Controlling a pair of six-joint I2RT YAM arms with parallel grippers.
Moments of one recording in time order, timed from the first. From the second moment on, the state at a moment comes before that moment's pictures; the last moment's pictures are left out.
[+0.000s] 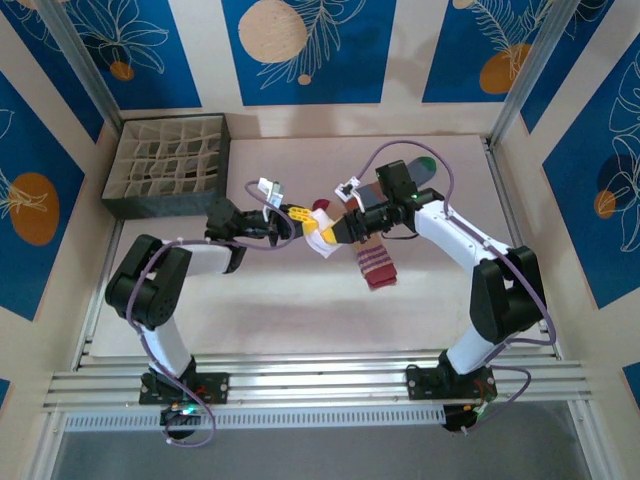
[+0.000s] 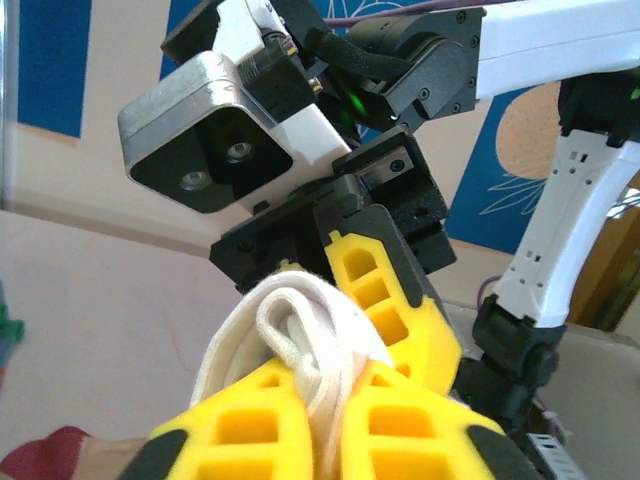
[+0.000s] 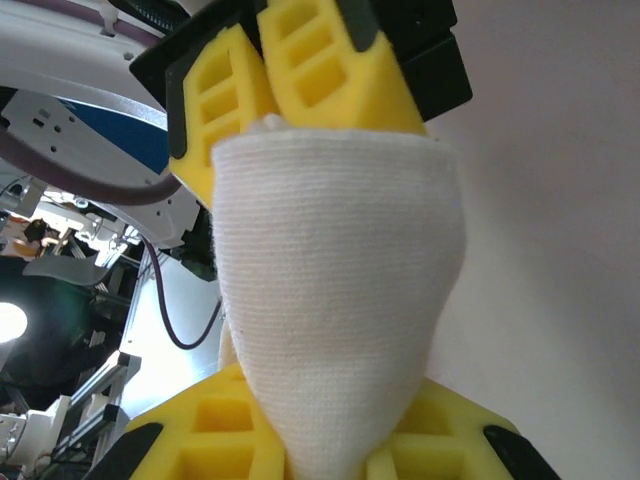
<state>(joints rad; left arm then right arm) -0.41 1.77 0.80 1.32 1.19 -0.59 0.39 1.61 1.22 -0.57 -1.18 -0.09</state>
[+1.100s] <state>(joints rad) -0.45 1.38 0.92 0.18 0.87 -0.10 0.60 1.51 1.22 -0.42 -0.67 -0.08</state>
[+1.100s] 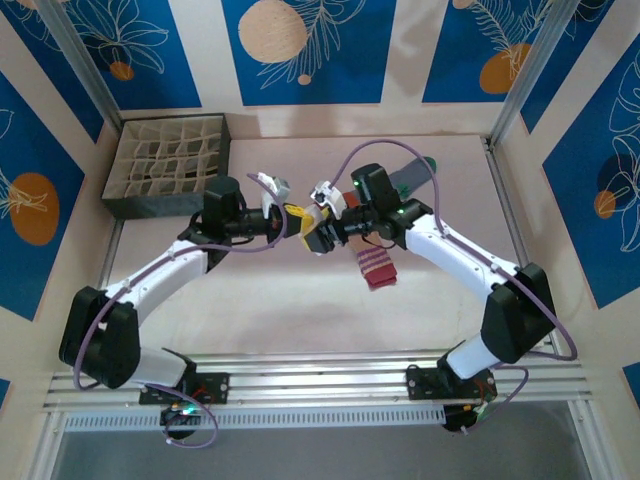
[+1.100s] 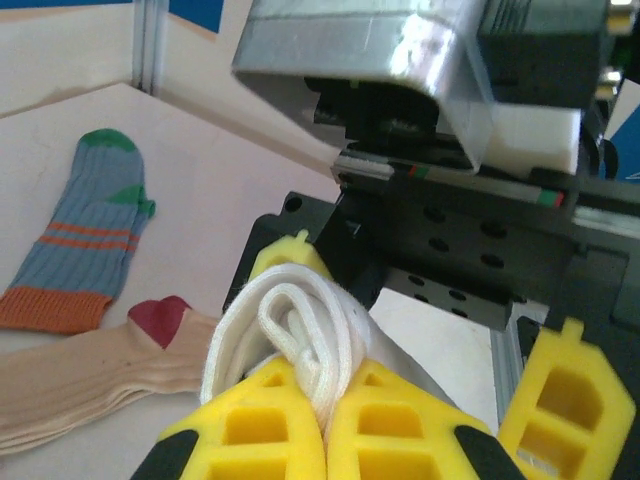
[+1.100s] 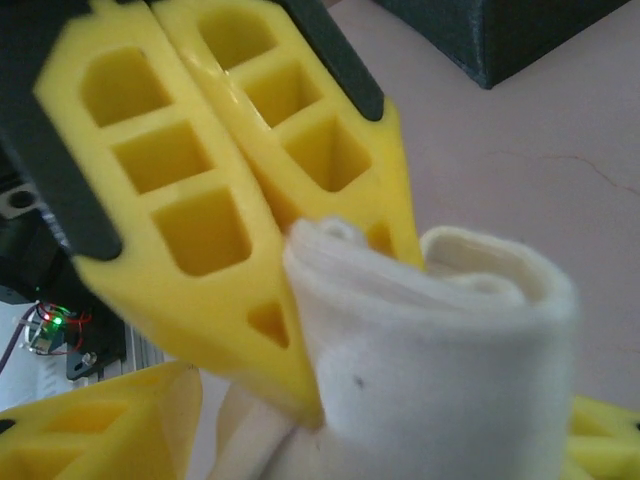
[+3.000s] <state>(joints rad) -0.45 1.30 0.92 0.40 0.95 -0.32 0.66 1.49 1.19 -0.15 -0.88 0.05</state>
